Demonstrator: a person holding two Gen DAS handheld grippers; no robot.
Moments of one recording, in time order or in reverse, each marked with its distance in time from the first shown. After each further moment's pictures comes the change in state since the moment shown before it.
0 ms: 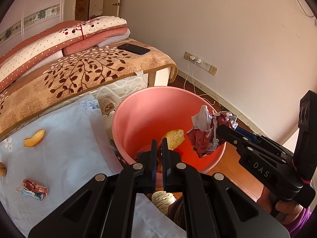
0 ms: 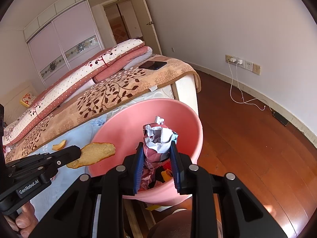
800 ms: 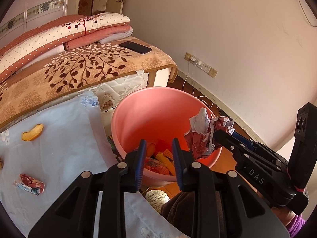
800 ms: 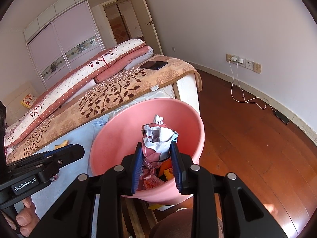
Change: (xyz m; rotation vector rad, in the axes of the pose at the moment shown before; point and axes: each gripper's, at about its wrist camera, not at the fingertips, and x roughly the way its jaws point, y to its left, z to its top) left arm -0.008 0.005 0.001 -0.057 0.004 -0.025; right arm -0.003 0.004 -0.001 0.004 -0.001 0.007
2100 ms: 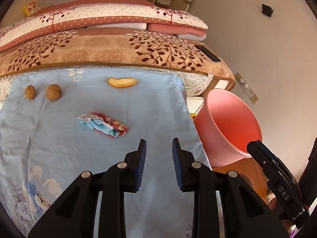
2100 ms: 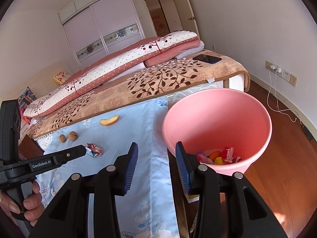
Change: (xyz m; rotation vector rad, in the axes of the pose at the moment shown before) left arm -0.091 0.120 -0.074 -0.398 -0.006 0.237; right arm -0.020 0.102 -0.038 -0.170 0.060 0.238
